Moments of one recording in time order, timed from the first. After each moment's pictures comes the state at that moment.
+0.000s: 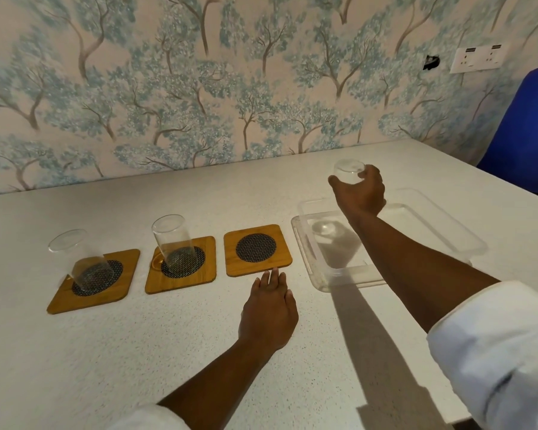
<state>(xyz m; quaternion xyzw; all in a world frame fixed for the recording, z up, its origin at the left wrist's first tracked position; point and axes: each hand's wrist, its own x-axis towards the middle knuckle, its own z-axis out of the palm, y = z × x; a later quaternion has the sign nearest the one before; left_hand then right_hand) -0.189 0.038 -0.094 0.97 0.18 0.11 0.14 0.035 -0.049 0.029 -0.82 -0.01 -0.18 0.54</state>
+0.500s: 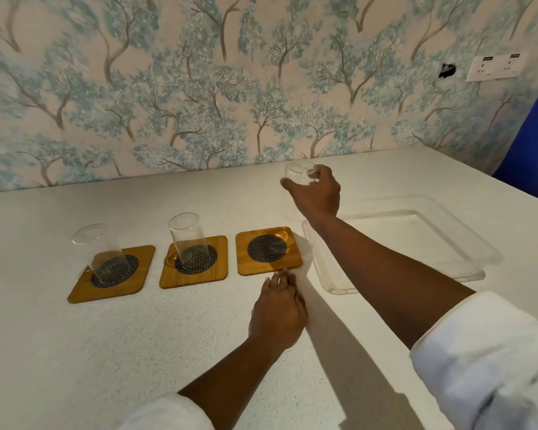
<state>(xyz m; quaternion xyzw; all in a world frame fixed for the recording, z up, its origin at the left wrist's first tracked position) -0.190 0.034 -0.084 0.96 0.21 0.10 0.17 -0.028 0.026 0.049 -0.78 -0.13 -0.09 0.60</state>
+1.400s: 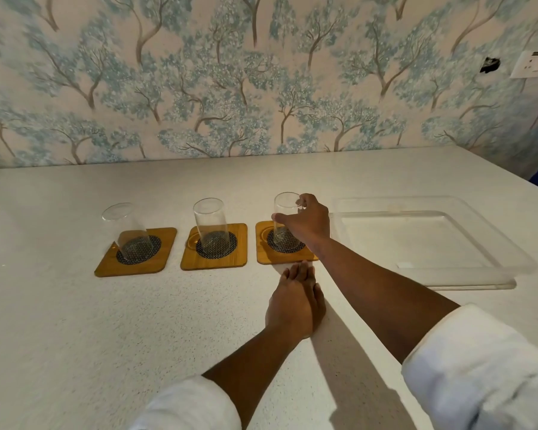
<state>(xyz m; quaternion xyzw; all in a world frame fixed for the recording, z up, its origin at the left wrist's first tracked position) -0.177 0.042 -0.117 0.95 0.21 0.07 0.23 -0.067 0.055 -0.005 -0.84 -0.21 0.03 0.50</state>
